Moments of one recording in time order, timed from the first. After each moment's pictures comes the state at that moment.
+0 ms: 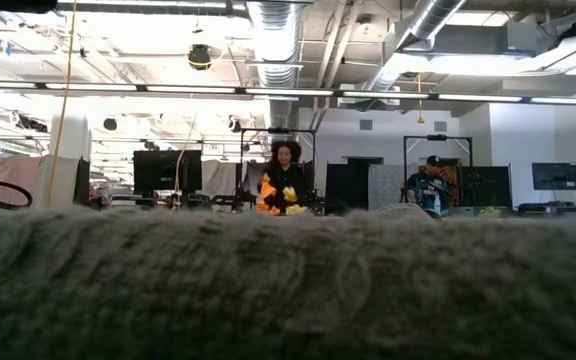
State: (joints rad) left arm -0.89 1.90 1.25 -0.41 -0.57 -0.10; right arm 0.91 2.25 1.66 -0.59 0.67 0.06
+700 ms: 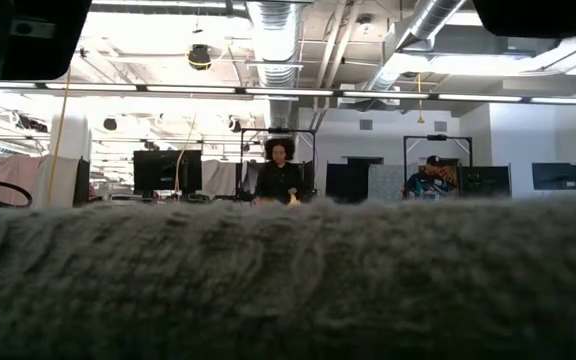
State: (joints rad) left arm -0.86 1.90 1.12 -0.20 -0.50 -0.07; right arm 0.84 2.25 1.66 -0.55 0.57 0.08
